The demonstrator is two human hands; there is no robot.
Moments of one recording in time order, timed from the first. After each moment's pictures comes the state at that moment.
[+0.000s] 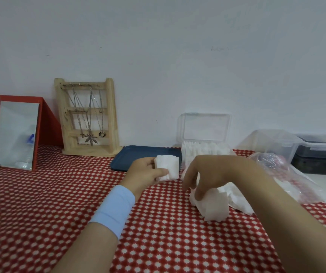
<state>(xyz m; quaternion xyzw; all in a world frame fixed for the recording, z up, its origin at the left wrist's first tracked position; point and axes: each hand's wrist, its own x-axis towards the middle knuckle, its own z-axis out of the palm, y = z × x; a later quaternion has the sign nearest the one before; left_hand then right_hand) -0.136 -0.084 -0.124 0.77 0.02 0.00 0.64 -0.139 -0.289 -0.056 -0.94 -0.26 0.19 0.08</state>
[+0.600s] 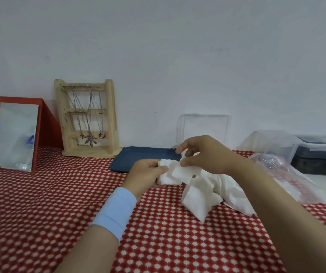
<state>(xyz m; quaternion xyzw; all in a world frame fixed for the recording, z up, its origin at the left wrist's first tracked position) -0.138 -0.090 -0.123 0.76 0.02 0.00 0.65 -0.124 -0.292 -0.058 -0.90 -0.24 -0.03 0.37</state>
